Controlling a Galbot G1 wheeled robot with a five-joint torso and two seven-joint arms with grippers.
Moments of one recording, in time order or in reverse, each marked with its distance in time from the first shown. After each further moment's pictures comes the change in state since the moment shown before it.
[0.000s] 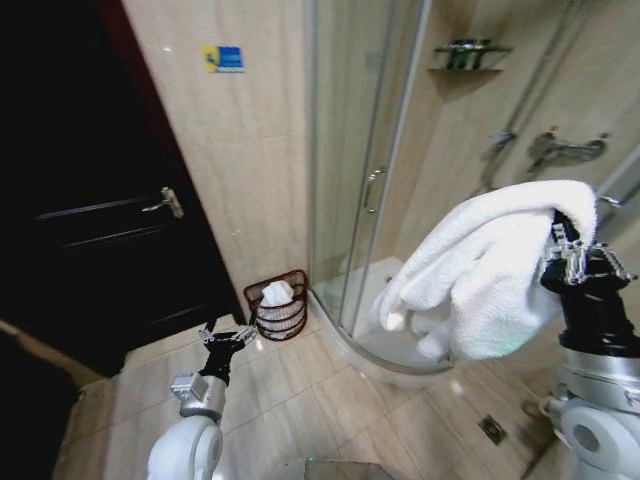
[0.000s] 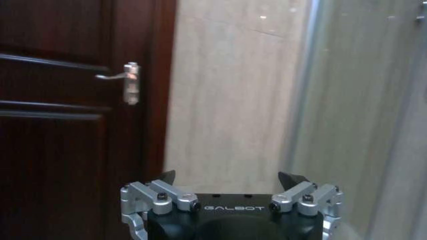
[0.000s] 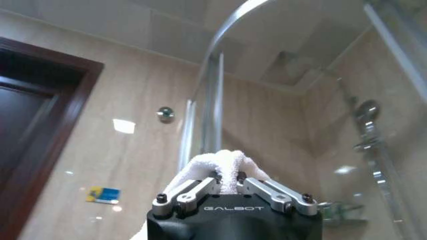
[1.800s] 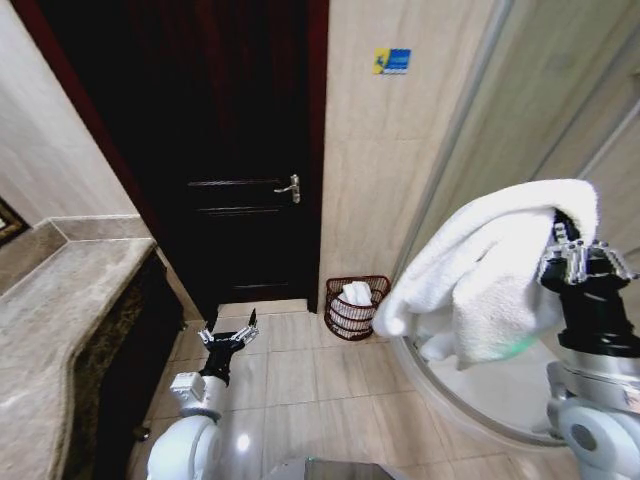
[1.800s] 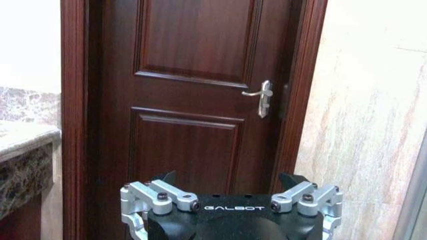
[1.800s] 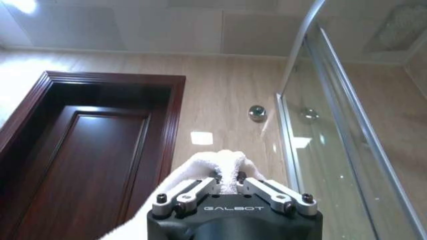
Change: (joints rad) left arm 0.000 0.001 -0.001 0.000 0.000 0.000 0.000; right arm 0.003 -0.004 -0.011 0.000 0.010 0.021 0.006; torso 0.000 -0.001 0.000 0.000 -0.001
